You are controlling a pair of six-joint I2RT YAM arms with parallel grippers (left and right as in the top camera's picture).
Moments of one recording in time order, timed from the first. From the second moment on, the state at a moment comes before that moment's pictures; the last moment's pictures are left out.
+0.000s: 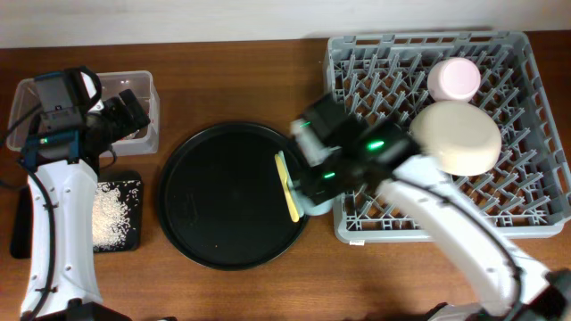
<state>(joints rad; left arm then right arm) 0.22 1.52 1.41 -0.74 0.02 -0.25 0.57 1.58 1.60 -1.29 -0.12 0.16</state>
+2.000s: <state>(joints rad) 0.22 1.52 1.41 -0.74 0.02 -0.25 0.33 1.55 1.67 -1.29 -0.28 0.08</state>
